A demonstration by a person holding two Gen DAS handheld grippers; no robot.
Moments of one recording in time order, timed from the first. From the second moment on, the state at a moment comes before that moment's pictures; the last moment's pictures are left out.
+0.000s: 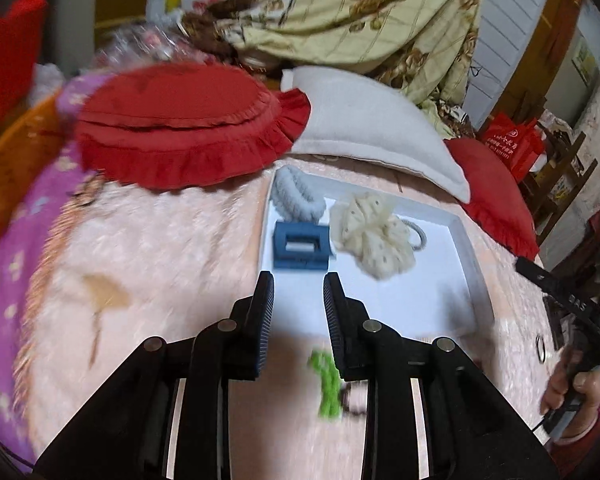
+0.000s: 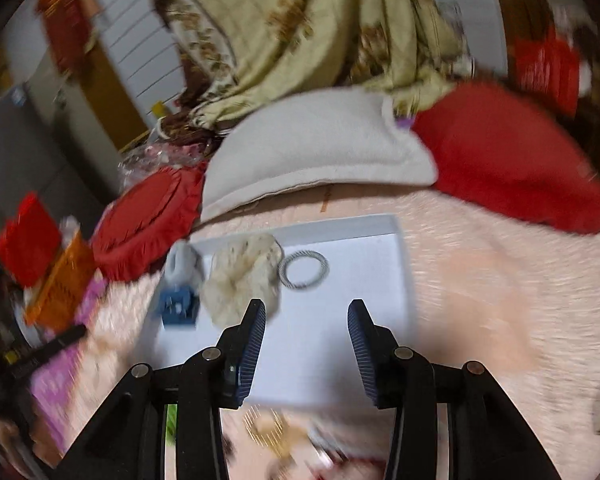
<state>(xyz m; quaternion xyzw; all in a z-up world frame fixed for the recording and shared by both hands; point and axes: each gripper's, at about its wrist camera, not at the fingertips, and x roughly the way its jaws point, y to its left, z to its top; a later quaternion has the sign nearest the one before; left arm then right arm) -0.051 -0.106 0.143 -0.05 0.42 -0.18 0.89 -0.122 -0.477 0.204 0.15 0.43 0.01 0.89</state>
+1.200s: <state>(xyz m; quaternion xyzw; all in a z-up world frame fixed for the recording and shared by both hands) -0.159 -0.117 0.112 0.01 0.44 -0.18 0.88 -0.247 -0.491 0.161 0.13 0.45 0.01 0.88</state>
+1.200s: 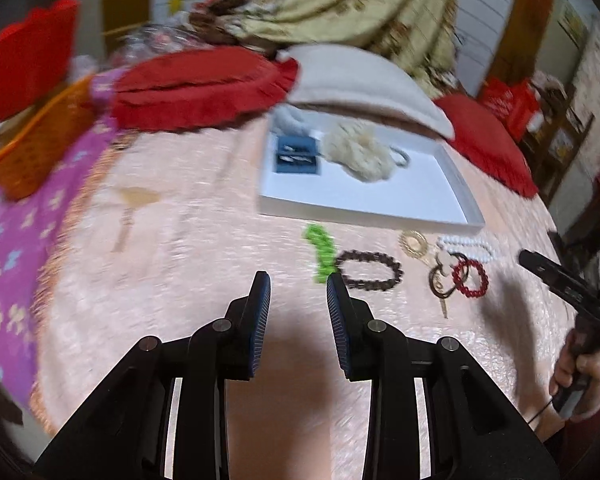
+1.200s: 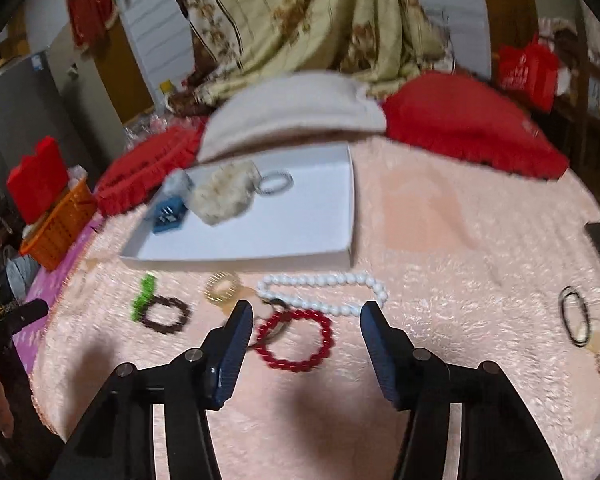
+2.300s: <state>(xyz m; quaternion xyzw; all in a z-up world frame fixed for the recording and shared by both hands) -0.111 -0.228 0.034 0.12 0.51 -0.33 0.78 -0.222 -0.477 0.095 0.03 0.50 0.03 0.87</state>
